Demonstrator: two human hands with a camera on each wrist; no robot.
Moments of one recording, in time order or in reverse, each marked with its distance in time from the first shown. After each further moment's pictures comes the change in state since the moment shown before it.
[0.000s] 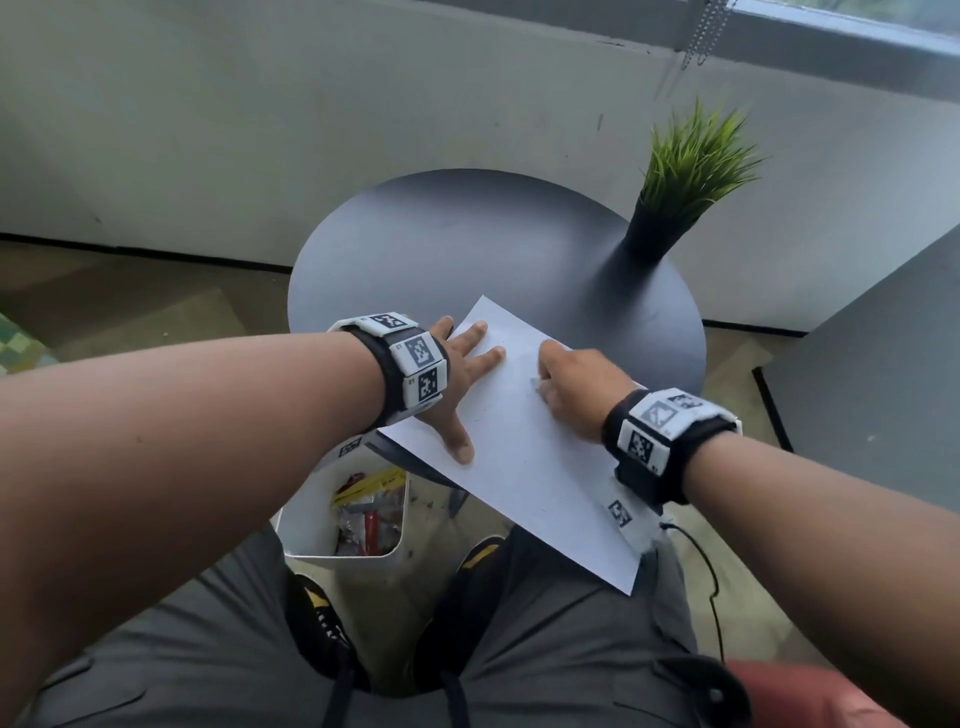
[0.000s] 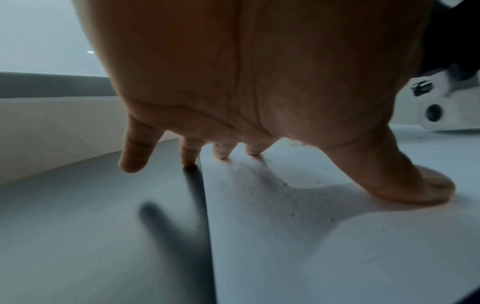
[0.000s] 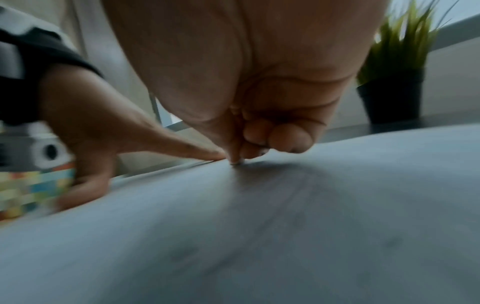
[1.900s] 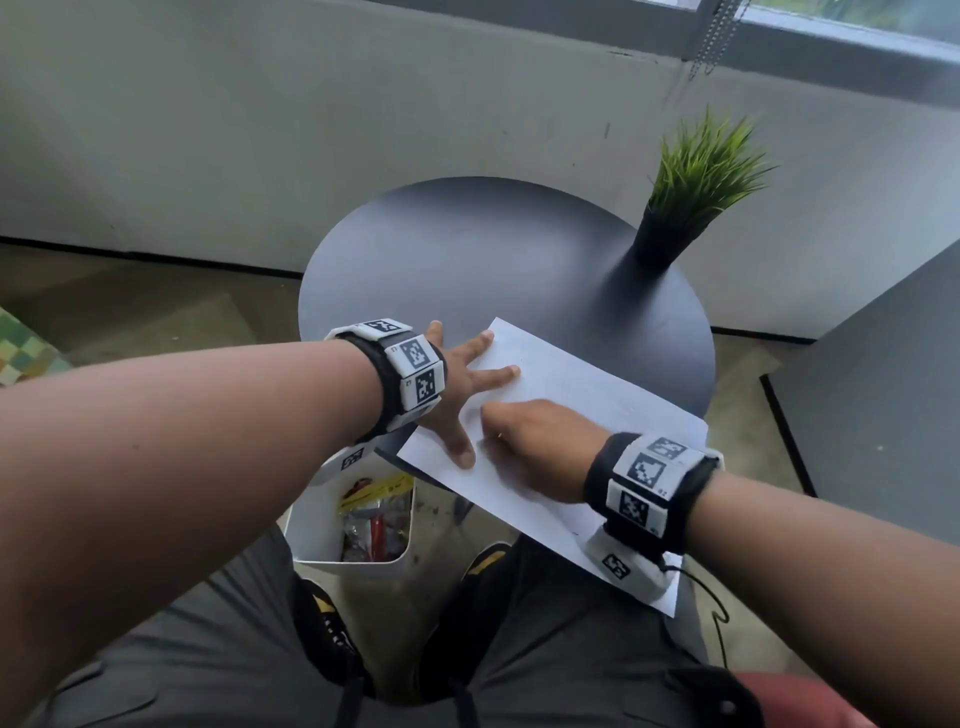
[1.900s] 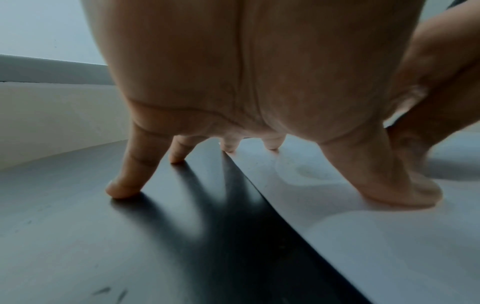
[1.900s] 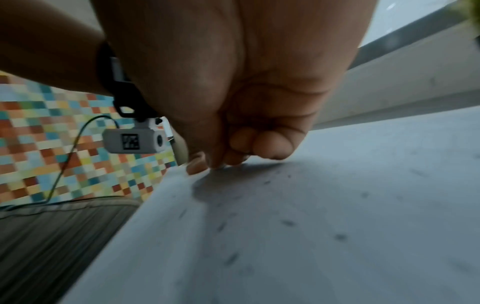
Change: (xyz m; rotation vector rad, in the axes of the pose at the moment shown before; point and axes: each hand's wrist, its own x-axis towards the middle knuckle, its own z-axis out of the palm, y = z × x) left_hand 0.000 -0.005 0.004 -0.031 -0.032 0.014; right_hand -0.023 -0.041 0.019 0.042 -0.139 -0.323
